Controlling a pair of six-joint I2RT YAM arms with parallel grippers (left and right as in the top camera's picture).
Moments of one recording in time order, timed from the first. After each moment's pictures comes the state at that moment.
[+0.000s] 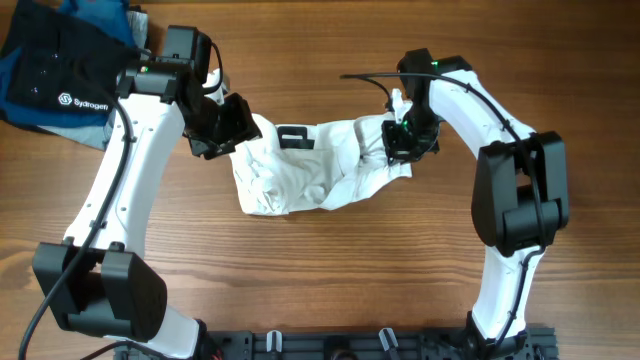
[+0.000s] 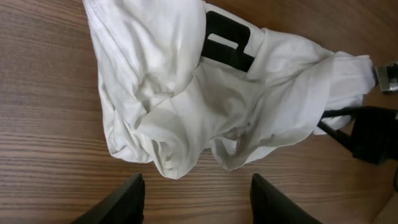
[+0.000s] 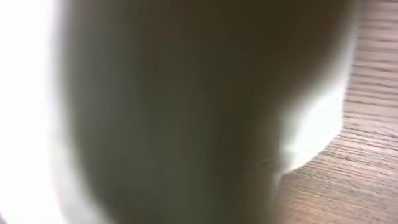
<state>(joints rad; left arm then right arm) -0.14 1.71 1.56 -1.22 0.32 -0.47 0.23 2.15 1.61 -1.16 -0.23 0.16</state>
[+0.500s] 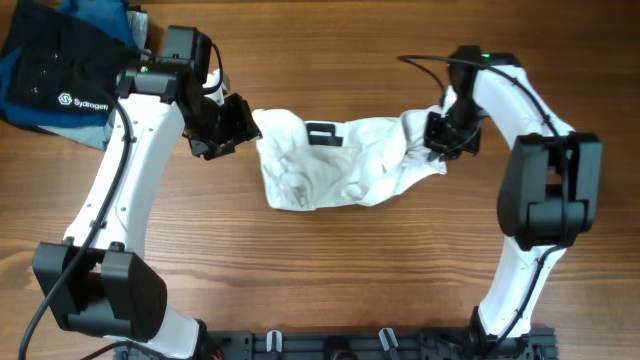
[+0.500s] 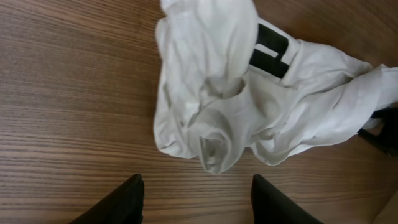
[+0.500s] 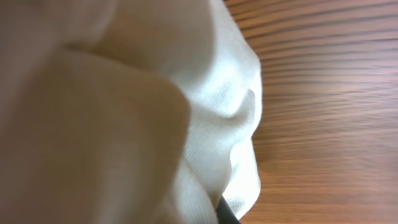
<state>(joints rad) -0.14 1.71 1.56 -1.22 0.32 -0.47 0.03 2.15 1.61 -1.21 -0.16 0.29</state>
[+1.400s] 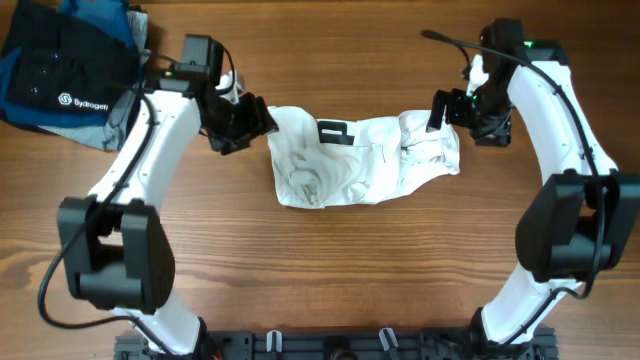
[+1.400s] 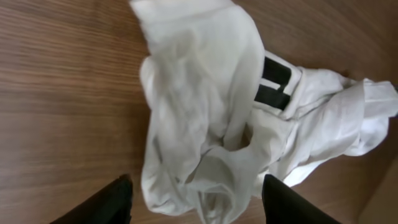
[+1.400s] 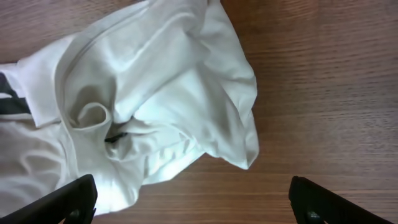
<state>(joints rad) -0.14 1.84 1.43 -0.91 0.45 -0.47 0.00 1.95 1.65 -1.24 -0.15 0.19</state>
